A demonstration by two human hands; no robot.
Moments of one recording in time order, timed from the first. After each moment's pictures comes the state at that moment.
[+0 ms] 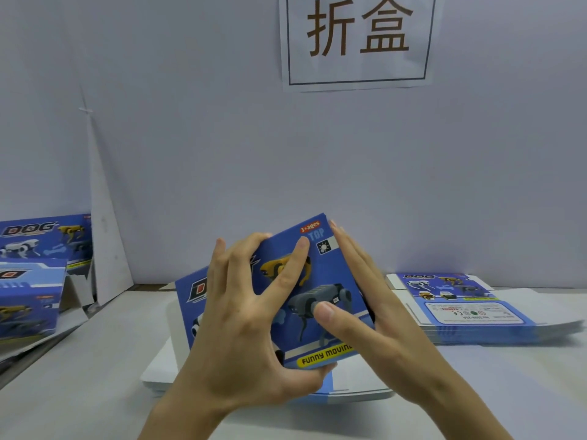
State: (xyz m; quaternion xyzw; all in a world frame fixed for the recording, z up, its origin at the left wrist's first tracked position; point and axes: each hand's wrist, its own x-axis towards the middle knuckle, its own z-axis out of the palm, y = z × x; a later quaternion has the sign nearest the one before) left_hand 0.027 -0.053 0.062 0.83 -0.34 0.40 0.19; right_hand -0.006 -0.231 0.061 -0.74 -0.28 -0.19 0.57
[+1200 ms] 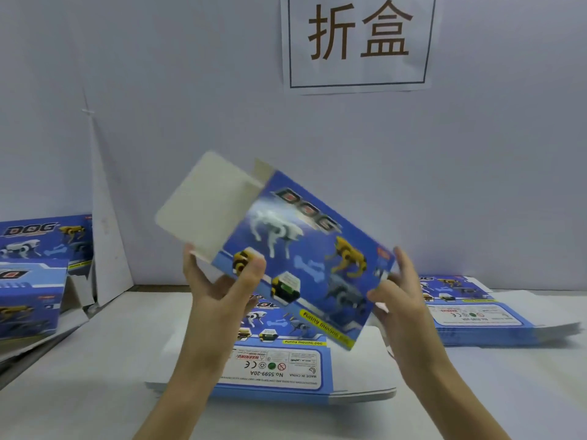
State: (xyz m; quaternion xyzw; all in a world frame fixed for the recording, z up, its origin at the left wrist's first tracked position) left_hand 0.063 -0.048 0.048 0.60 -0.18 0.16 0.76; right_hand 0.021 -0.246 0.047 -0.62 -0.04 -0.23 0.75
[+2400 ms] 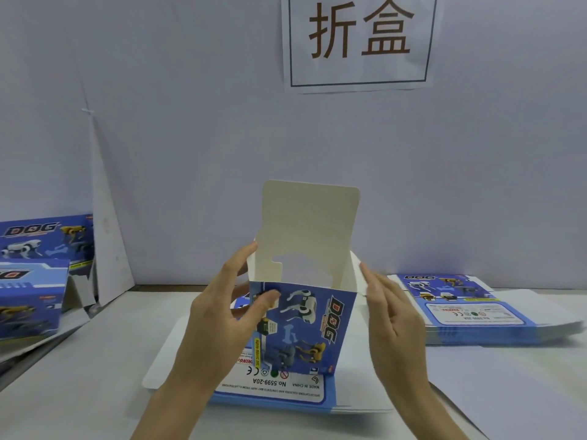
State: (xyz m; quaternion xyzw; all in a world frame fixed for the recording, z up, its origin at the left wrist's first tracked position) left_hand 0.068 -0.036 0.034 0.76 -0.29 0.31 0.49; right_hand 0.032 -0.235 0.015 -0.72 -0.05 -0.43 0.55
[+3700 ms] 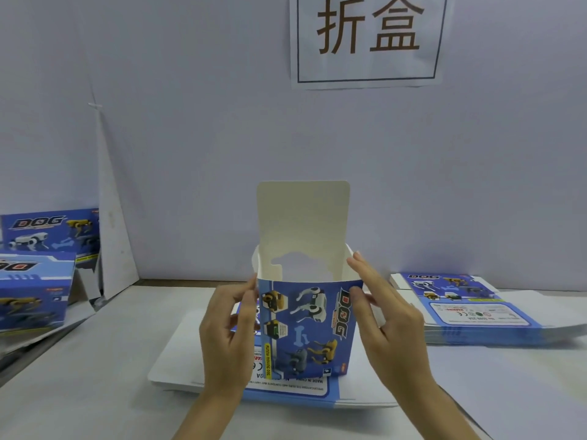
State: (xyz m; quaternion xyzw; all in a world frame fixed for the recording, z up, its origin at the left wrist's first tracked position) left_hand 0.075 -0.055 -0.003 0.67 -0.16 0.38 0.62; right_hand 0.034 -0.239 0.011 -0.77 -0.17 -0.43 0.44
